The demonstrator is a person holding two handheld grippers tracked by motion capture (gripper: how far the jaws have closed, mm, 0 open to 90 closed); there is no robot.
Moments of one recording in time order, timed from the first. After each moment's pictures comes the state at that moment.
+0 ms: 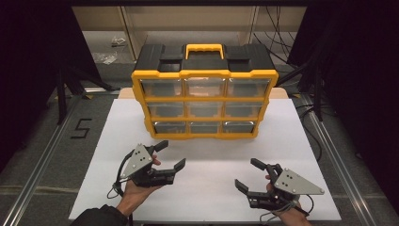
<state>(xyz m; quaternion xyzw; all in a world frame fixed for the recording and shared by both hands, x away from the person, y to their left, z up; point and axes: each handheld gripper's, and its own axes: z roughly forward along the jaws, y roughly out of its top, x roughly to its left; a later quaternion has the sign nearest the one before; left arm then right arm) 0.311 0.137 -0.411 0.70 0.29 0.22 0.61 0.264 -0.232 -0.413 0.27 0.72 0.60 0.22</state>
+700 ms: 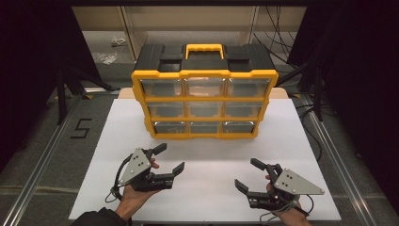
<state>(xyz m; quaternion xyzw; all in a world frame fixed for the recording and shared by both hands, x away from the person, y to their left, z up) 0.300 0.140 -0.411 0.70 0.29 0.23 0.61 0.264 -0.231 -0.413 0.27 0.72 0.60 0.22</state>
